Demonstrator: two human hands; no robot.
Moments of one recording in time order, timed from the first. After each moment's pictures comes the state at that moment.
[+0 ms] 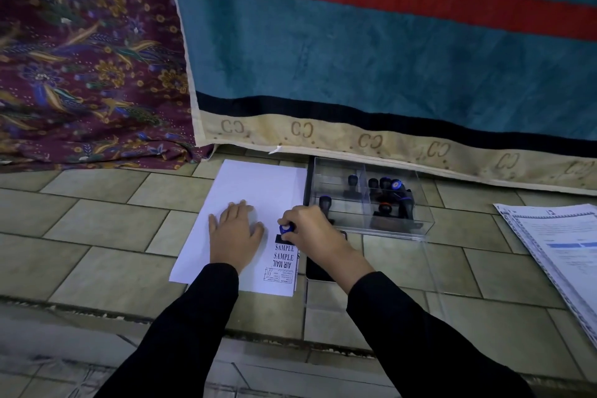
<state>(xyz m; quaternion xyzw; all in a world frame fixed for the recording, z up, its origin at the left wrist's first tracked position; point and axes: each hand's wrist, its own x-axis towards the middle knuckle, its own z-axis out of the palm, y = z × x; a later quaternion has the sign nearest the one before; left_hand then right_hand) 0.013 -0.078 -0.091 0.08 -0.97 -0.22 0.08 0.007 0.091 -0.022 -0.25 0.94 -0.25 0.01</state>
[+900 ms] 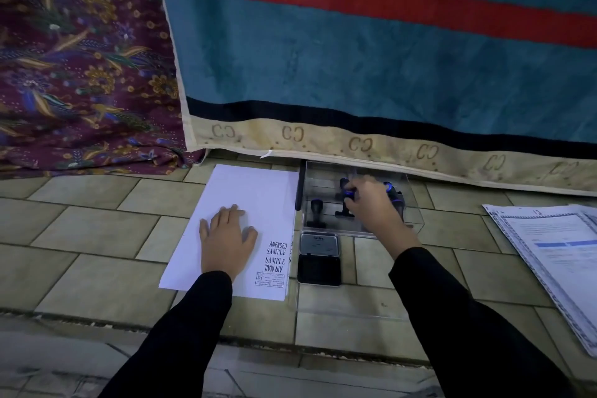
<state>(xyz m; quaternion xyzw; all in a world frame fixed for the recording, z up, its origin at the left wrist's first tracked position) 0.013 -0.075 -0.100 0.09 -0.96 -0.22 0.12 -0.041 0.192 0.003 -0.06 0.97 -0.21 -0.05</state>
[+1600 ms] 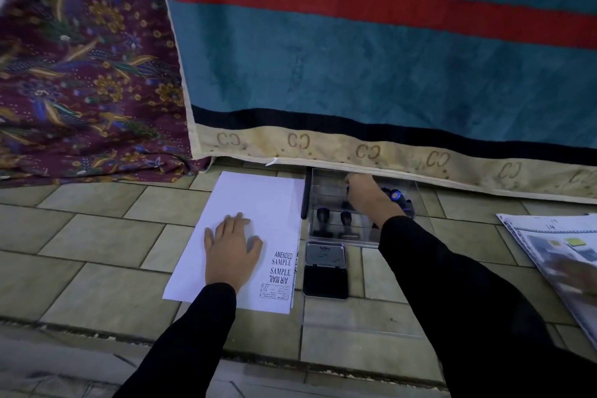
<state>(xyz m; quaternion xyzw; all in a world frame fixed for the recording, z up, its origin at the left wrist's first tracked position) 0.014 -0.075 -0.099 0.09 -0.97 -0.22 0.11 -0.099 0.174 0.004 -0.05 0.99 -0.11 0.05</state>
